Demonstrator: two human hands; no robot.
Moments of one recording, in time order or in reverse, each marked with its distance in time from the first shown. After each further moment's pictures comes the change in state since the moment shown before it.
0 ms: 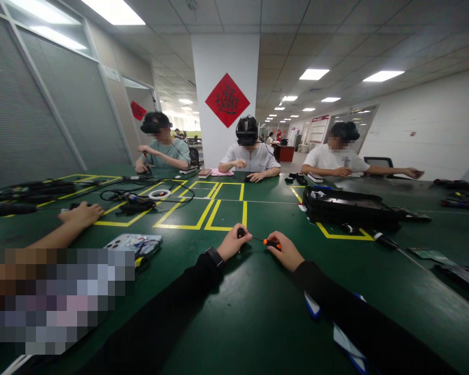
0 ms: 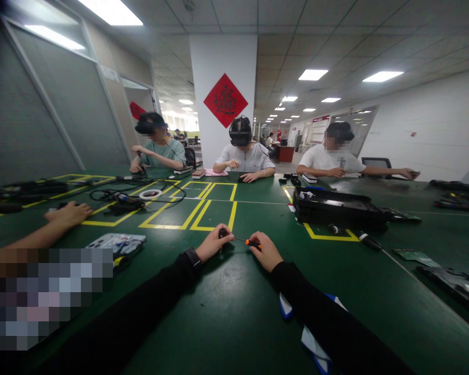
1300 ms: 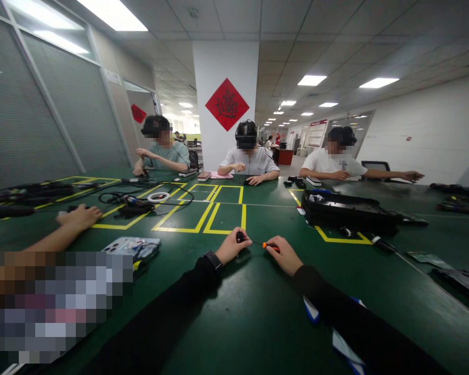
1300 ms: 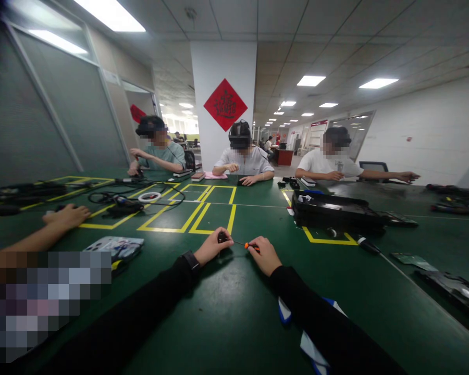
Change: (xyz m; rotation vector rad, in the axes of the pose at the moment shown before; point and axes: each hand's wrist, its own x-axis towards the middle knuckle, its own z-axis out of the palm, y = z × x) left_hand 0.002 -0.005 0.001 -0.095 -0.040 0.004; right_hand 0.002 0.005 0.003 -0.084 0.030 0.028
